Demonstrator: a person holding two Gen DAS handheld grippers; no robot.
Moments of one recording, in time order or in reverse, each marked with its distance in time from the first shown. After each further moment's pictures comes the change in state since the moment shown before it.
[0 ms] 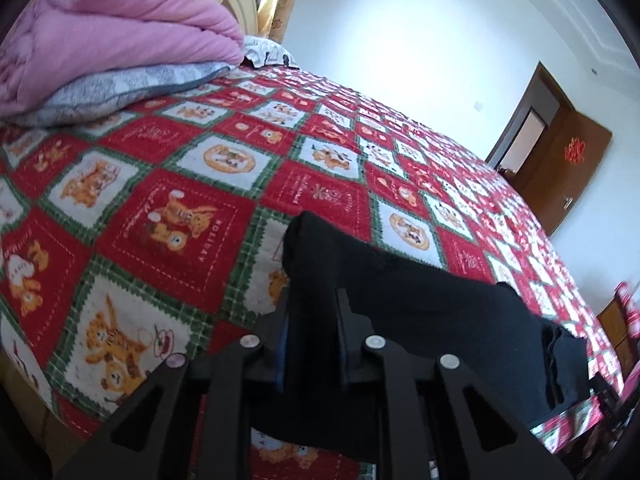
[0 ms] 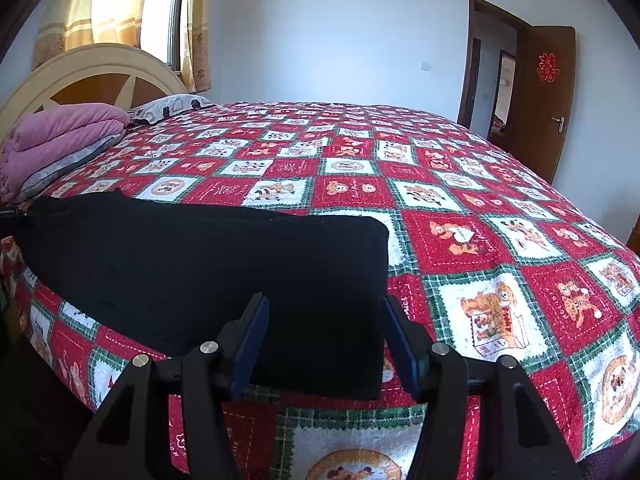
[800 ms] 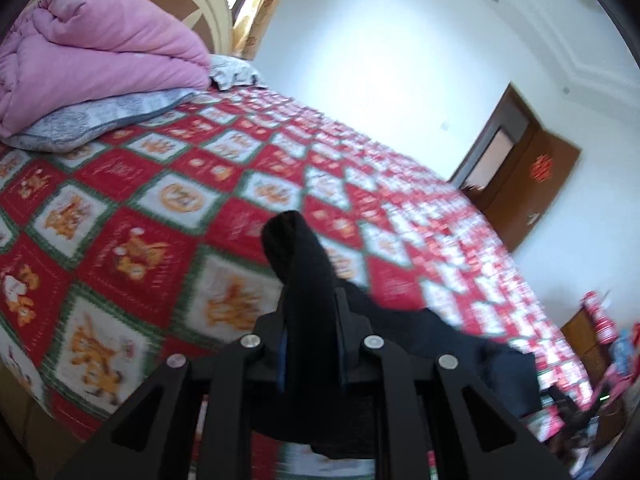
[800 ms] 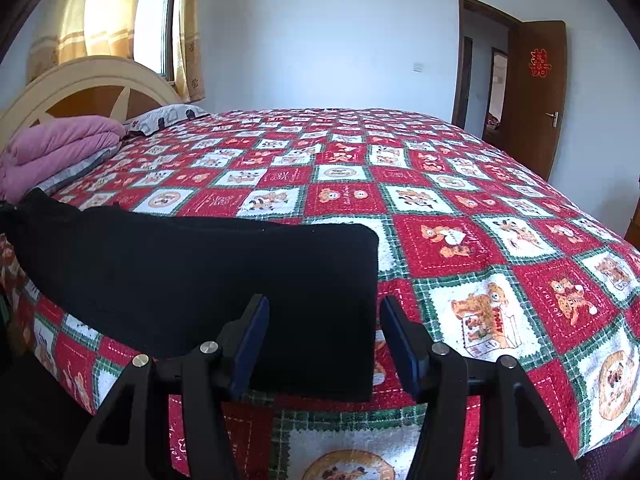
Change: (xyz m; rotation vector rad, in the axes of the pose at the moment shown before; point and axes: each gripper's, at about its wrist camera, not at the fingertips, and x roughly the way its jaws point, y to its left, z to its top) left arm -0.045 -0.036 0.020 -0.040 -0.062 -0.183; right arm -0.006 -0.007 0.002 0.043 -0.022 -0.004
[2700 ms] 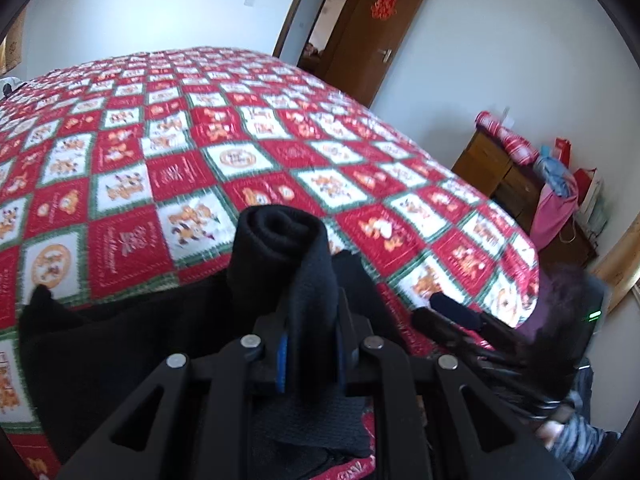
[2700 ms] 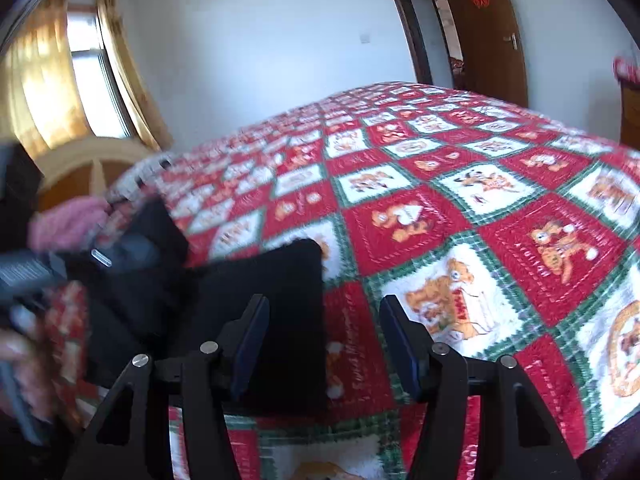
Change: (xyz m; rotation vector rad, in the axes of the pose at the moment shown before) left arm 0.132 -0.348 -0.121 0.494 0.440 -0.353; right arm 0.004 -0.066 0.009 0.345 0.015 0.096
